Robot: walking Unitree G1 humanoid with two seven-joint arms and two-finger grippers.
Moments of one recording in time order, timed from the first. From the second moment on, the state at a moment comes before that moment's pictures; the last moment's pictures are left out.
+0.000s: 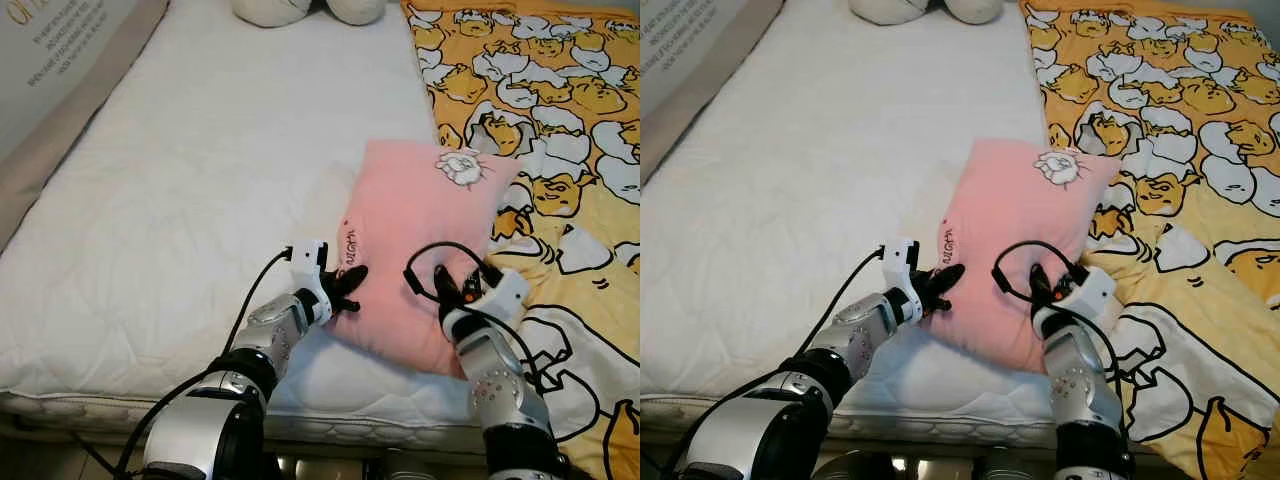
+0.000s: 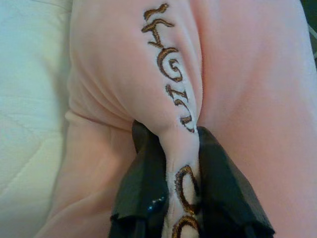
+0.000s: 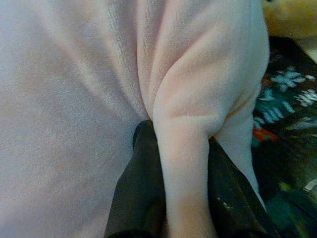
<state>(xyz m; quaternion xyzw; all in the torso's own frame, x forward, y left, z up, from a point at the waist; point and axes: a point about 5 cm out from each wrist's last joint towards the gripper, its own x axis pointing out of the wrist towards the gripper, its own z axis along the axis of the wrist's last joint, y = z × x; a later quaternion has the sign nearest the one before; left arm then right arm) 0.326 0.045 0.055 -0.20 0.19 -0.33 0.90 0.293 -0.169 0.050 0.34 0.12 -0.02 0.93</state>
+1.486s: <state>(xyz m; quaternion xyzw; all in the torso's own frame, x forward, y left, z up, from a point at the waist) 0.366 0.109 0.137 -0.05 0.00 -0.26 0.96 0.358 -0.156 0.132 0.19 0.00 0.09 0.98</state>
